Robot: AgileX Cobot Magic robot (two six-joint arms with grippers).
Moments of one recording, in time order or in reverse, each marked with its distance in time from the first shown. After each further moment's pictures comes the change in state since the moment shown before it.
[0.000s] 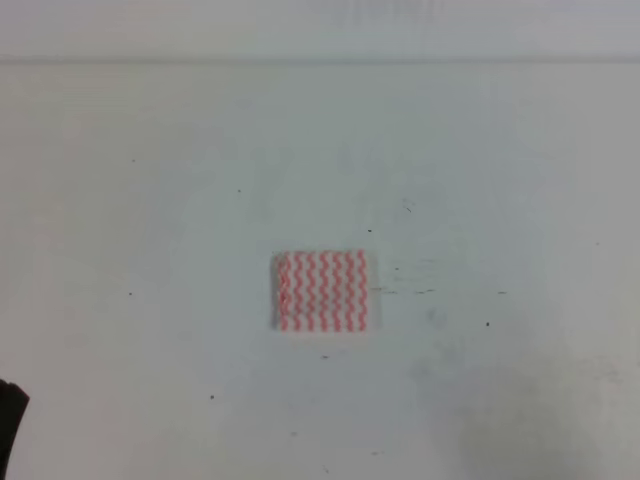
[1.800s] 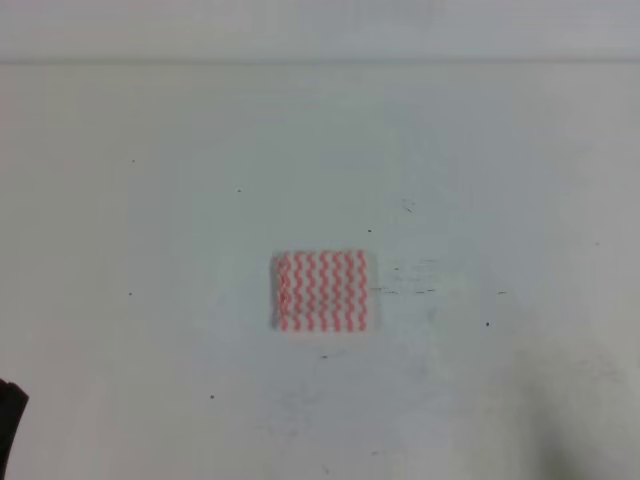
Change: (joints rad) left arm 0.000 -0.002 -0.003 -0.001 0.003 -0.003; right arm -0.210 -0.082 0.092 -0.182 0.238 0.000
